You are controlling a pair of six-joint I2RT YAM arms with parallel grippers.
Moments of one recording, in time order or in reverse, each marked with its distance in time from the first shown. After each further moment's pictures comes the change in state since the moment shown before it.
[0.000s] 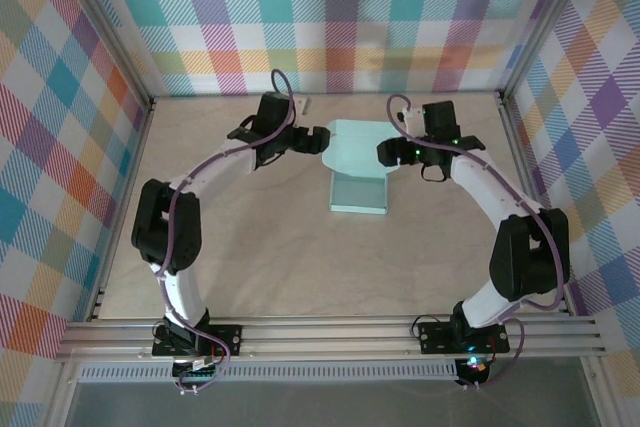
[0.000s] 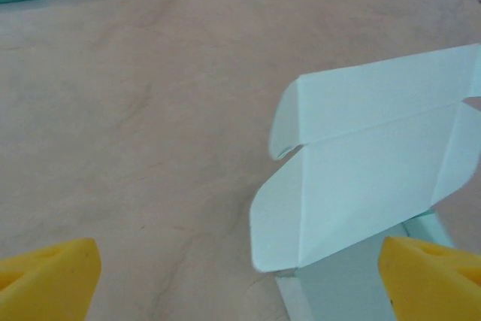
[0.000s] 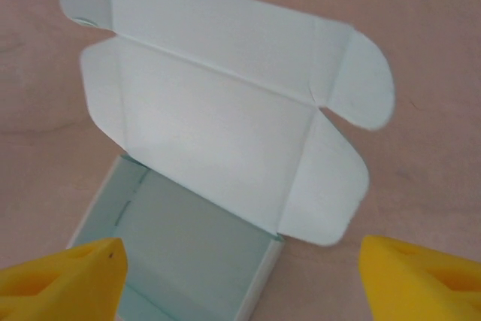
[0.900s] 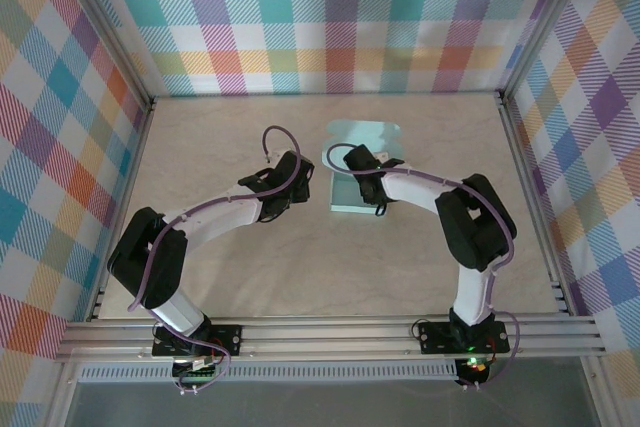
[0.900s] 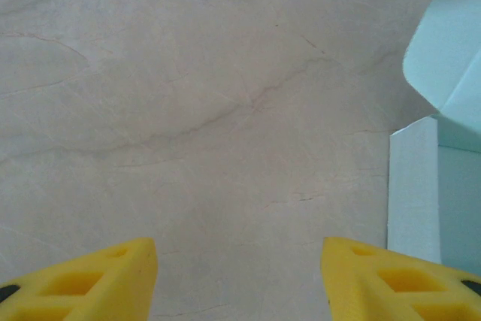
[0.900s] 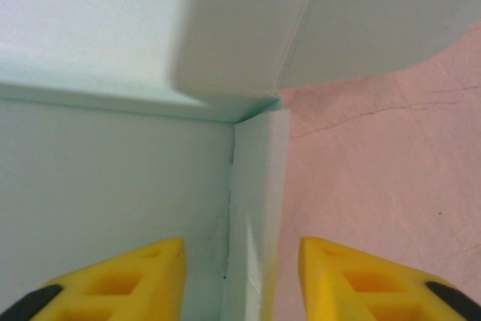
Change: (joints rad) left arm -0.233 -0.259 -0.439 -0.075 -0.574 -0.475; right arm 0.380 0.274 -0.043 -0.114 0.775 0.446
